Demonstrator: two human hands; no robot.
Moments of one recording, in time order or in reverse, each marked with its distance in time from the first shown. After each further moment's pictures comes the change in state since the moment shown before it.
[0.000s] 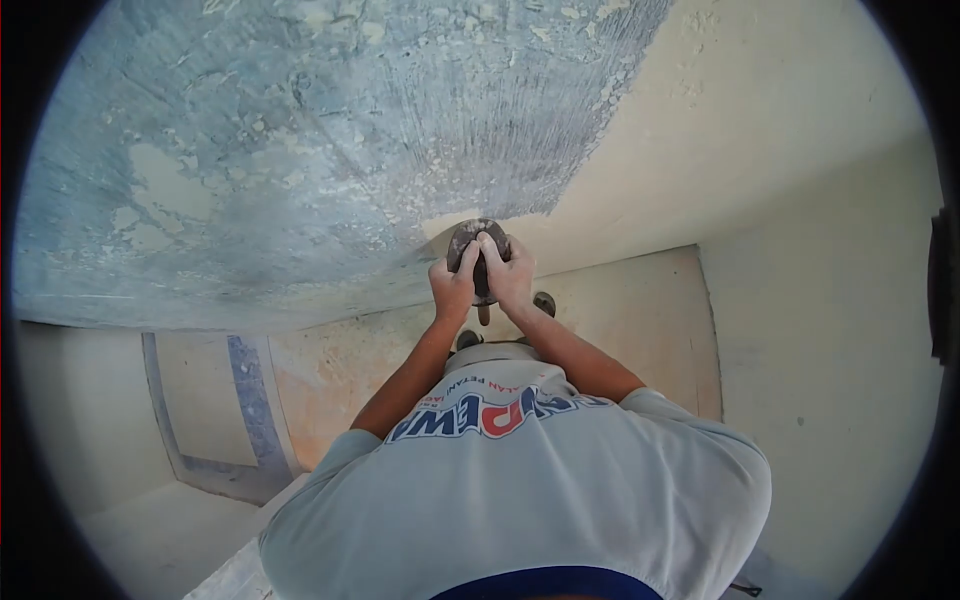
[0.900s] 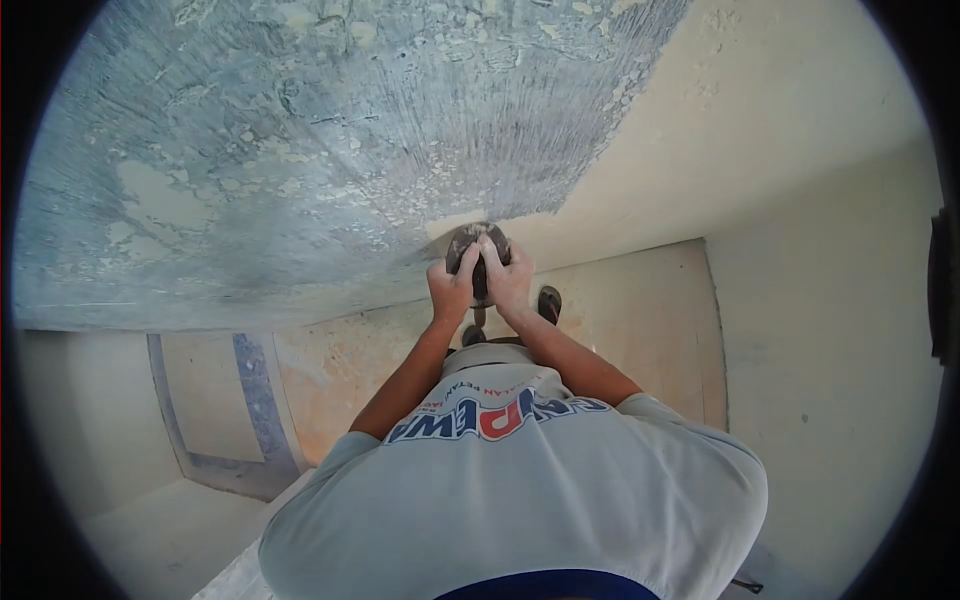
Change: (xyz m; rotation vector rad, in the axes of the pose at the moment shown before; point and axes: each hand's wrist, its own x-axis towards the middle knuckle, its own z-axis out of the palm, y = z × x) left_hand 0.005 -0.008 -0.018 0.132 -0.033 0.040; right_hand -0.007 0.008 0.010 0.017 0.034 0.011
